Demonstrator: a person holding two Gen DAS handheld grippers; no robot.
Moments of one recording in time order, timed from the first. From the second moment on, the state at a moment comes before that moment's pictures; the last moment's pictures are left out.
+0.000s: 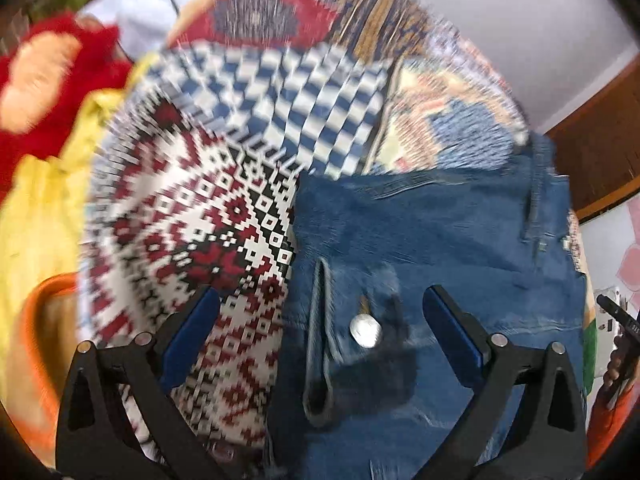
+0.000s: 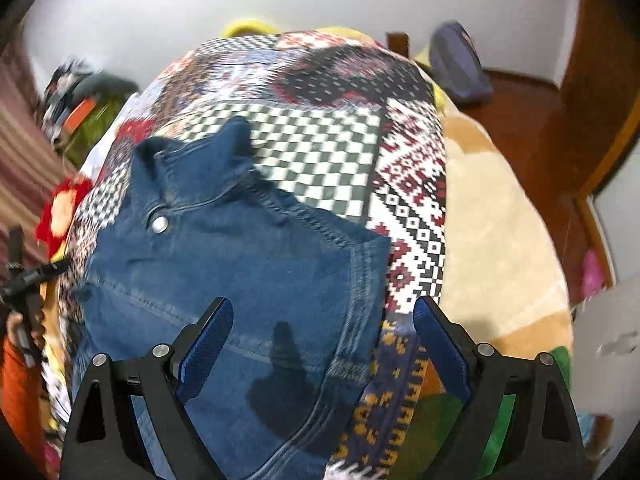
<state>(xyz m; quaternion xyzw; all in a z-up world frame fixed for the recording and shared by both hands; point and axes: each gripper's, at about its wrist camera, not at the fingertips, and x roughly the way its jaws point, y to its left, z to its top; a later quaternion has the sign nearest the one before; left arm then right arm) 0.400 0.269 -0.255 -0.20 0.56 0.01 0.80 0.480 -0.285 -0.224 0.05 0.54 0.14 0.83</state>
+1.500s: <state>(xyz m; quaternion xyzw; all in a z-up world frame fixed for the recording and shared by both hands) 0.460 0.265 -0.285 -0.08 0.52 0.10 0.84 0.622 -0.204 -0.279 -0.15 0.47 0.04 0.87</state>
